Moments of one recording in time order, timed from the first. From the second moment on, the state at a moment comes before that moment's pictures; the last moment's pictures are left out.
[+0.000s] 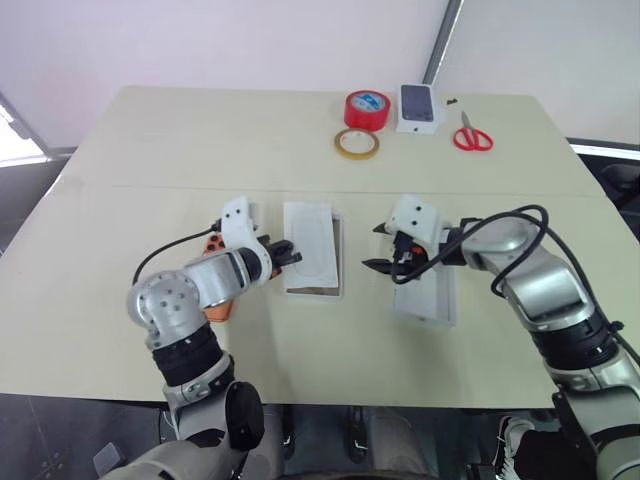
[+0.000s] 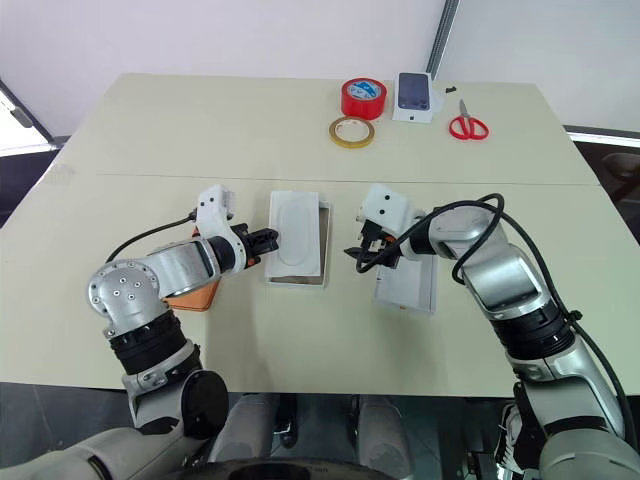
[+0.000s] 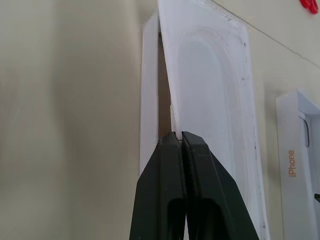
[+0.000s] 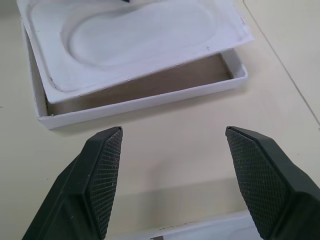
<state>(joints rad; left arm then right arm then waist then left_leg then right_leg) -0.60 -0.11 0.48 -0.35 -0.76 1.61 0.30 -0.58 -0.70 0.24 -0.23 0.13 0.69 0.96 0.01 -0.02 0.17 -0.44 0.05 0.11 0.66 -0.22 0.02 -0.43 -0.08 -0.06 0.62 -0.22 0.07</state>
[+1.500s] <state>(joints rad) -0.54 0.34 0.46 -0.43 -0.86 1.48 0.07 -0.73 -0.46 0.32 -0.09 0.13 0.75 0.81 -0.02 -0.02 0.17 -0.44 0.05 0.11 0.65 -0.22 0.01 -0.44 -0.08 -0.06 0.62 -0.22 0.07</state>
